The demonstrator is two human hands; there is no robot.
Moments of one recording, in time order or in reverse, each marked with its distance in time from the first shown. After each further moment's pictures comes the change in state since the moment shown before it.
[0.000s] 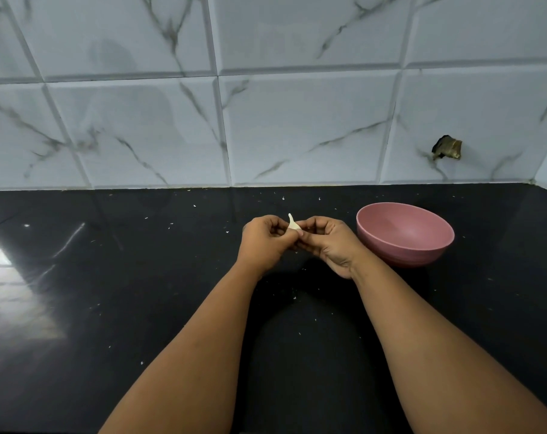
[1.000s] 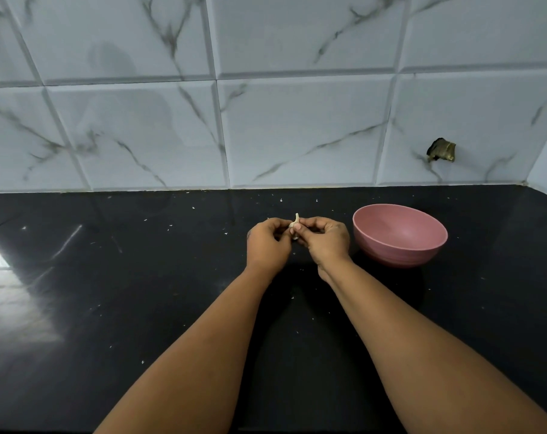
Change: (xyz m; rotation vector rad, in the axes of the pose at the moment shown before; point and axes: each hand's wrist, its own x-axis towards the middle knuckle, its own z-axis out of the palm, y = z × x) left_hand -0.001 -0.004 0.018 0.076 0.127 0.036; right_hand 0.005 0.009 0.028 -0.156 0.483 -0.136
